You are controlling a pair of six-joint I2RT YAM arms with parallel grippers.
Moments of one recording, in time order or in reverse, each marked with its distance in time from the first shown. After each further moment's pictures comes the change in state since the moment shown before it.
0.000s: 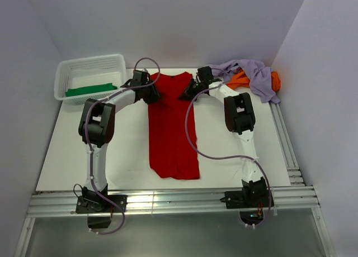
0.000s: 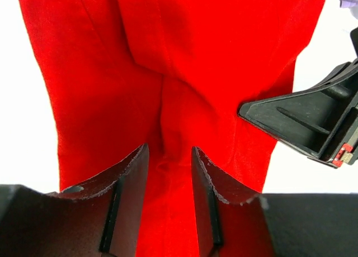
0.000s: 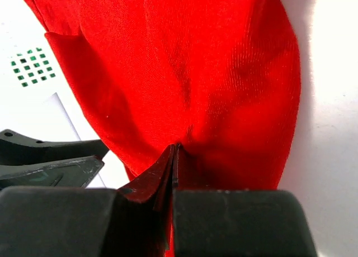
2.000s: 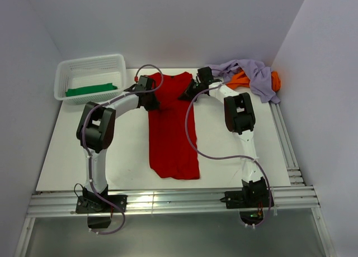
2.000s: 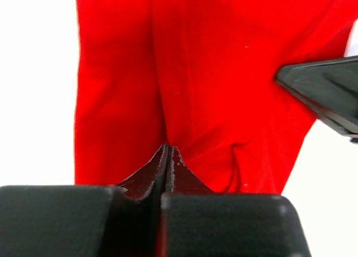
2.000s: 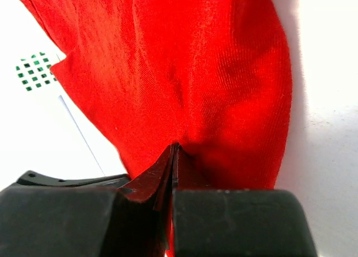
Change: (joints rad) left arm -0.067 -0.095 -0.105 -0.100 -0.157 -0.047; right arm 0.000 0.000 -0.011 0.007 0.002 0.033
